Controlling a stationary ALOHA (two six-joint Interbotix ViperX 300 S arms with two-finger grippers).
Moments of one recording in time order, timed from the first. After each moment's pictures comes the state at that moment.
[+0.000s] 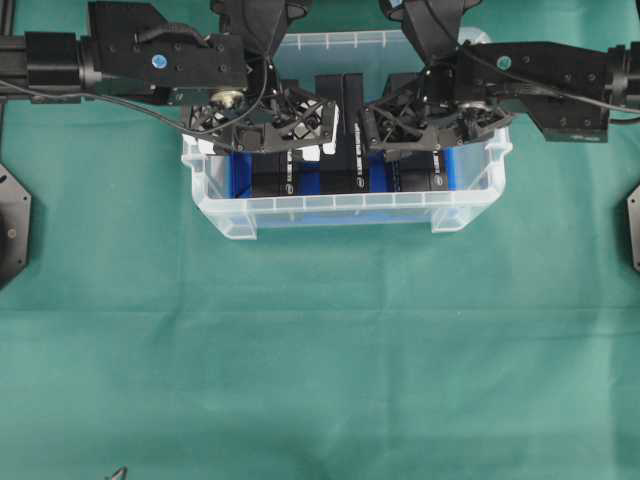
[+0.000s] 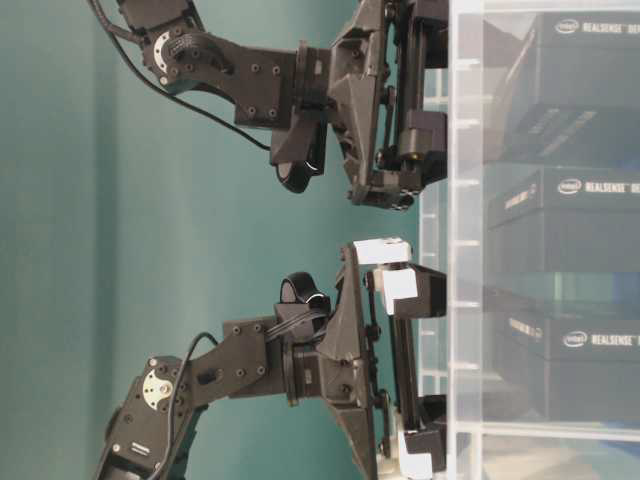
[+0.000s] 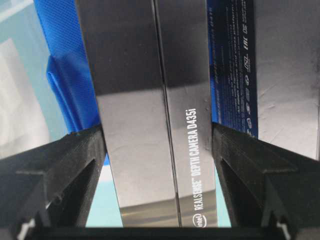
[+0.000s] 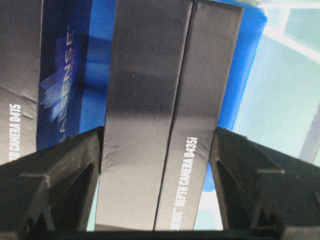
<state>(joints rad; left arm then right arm) 0.18 0.15 0.17 0.06 1.06 -1.31 -0.19 0.06 0.30 -0.15 1.08 1.40</state>
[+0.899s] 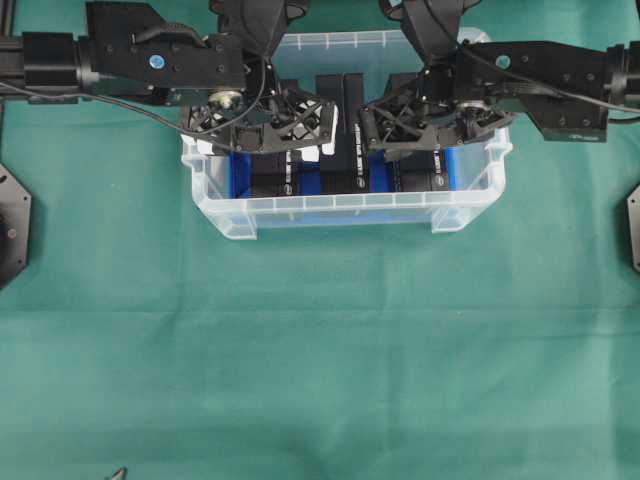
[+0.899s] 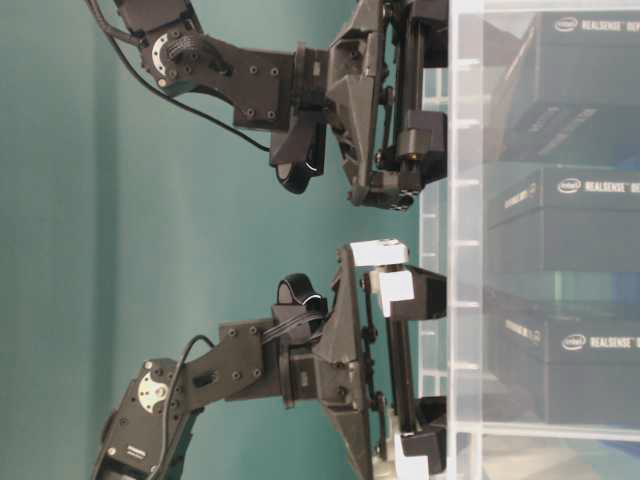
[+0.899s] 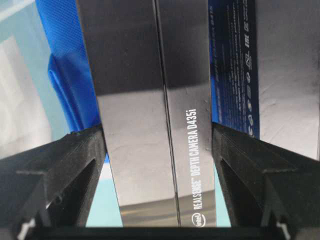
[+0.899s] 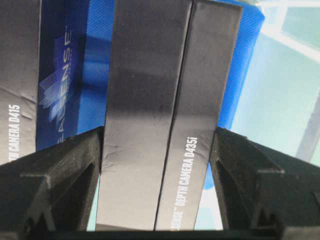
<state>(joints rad) 0.18 0.14 0.17 0.06 1.07 -1.31 -0.19 0.06 0.28 -0.15 1.10 1.40</state>
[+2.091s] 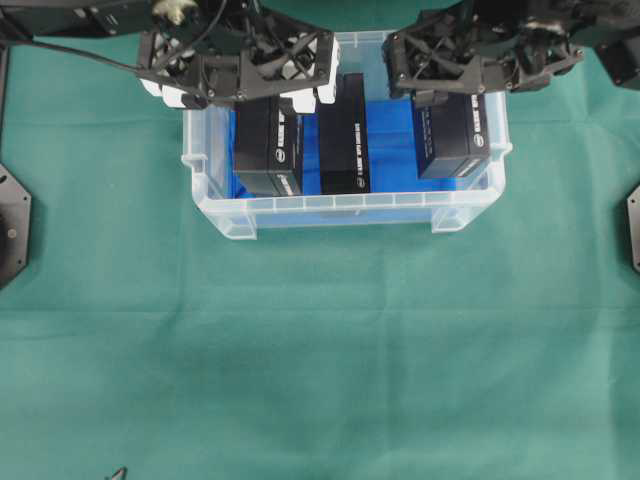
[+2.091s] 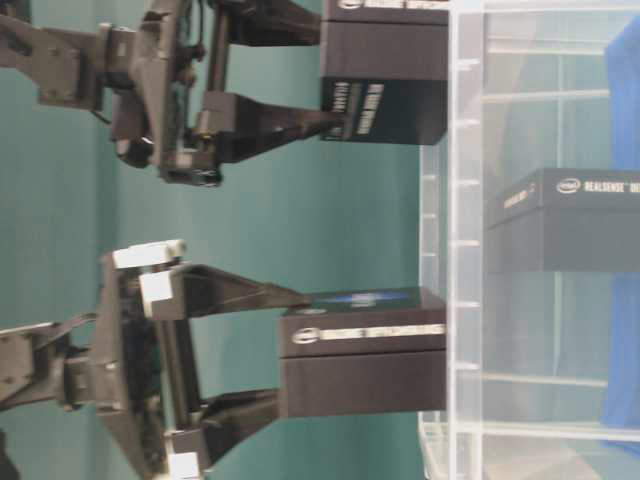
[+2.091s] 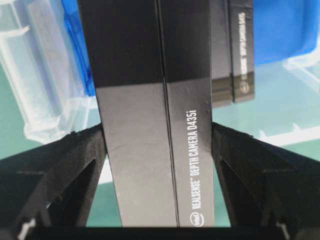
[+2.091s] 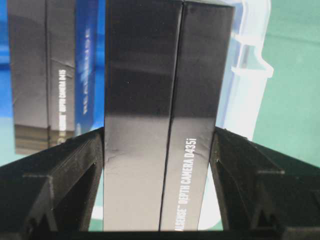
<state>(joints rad) 0.17 0.05 -0.18 0.06 1.44 -1.31 -0.19 -0.07 0.01 -0.19 1.45 1.40</state>
